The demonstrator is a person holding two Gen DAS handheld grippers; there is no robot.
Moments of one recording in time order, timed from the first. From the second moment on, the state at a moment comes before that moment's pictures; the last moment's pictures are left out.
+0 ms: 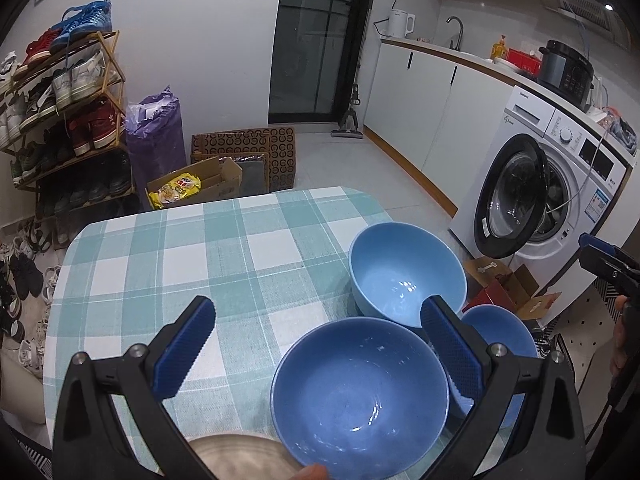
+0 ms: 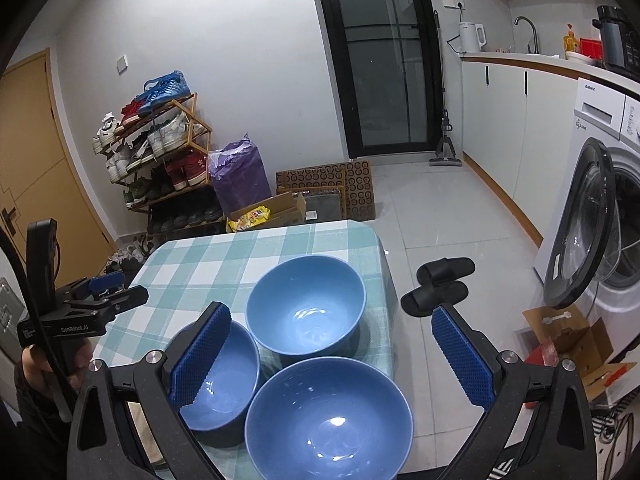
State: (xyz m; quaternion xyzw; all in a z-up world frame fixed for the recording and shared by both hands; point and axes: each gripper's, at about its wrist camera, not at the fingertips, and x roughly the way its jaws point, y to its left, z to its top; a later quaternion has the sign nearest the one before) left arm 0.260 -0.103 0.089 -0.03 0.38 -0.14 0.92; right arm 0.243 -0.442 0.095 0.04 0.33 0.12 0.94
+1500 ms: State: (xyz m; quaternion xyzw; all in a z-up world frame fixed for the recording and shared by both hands) left arm 0.361 -0.166 0.010 0.03 0.46 -0.16 0.87; right arm 0.364 -0.436 -0.030 0.06 0.45 0.11 0.88
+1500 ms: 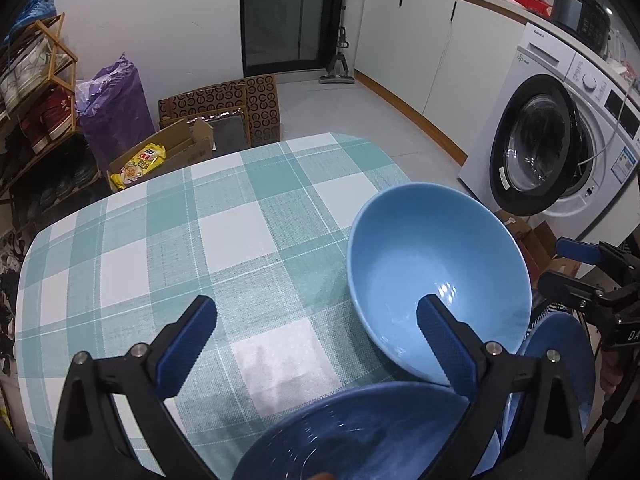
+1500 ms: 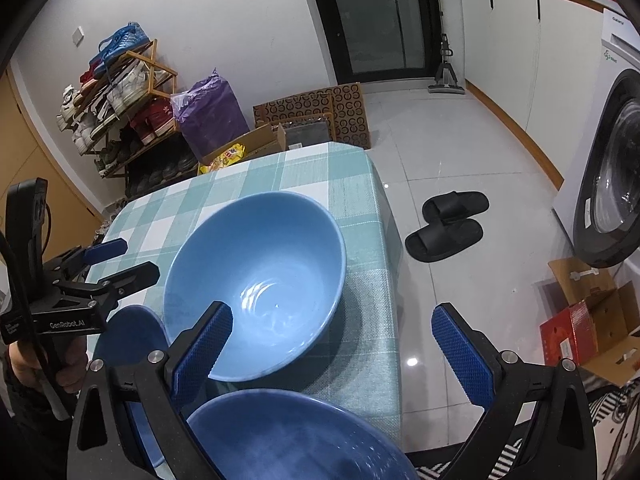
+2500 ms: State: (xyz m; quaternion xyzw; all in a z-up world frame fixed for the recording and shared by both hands) left arm 0.369 -0.187 -0.013 0.03 0.50 -0.20 0.84; right arm 0.384 -0.421 -0.060 0.05 0.49 0.14 0.86
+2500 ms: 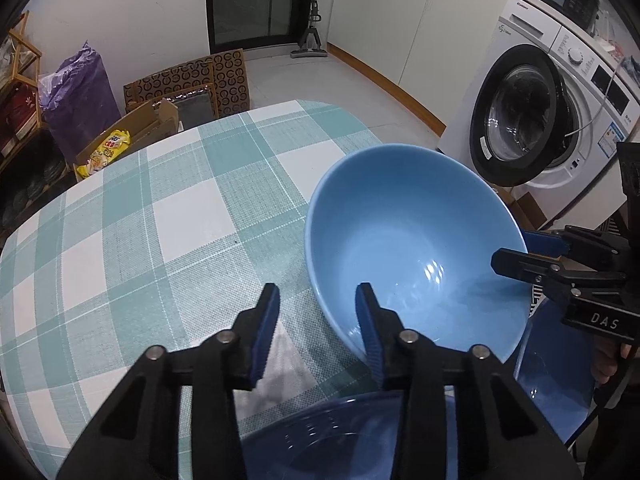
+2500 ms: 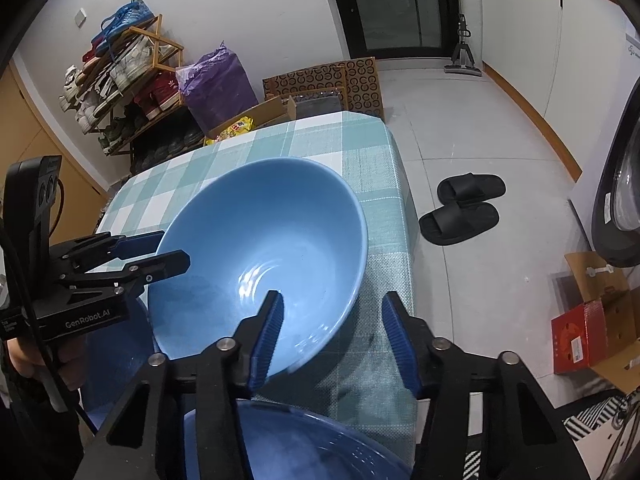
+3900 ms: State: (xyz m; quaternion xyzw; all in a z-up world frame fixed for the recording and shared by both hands) left arm 0.344 -0.187 0.032 0.03 0.44 -0.22 0.87; right arm 0.355 -0.420 -0.018 0.02 0.44 0.13 0.89
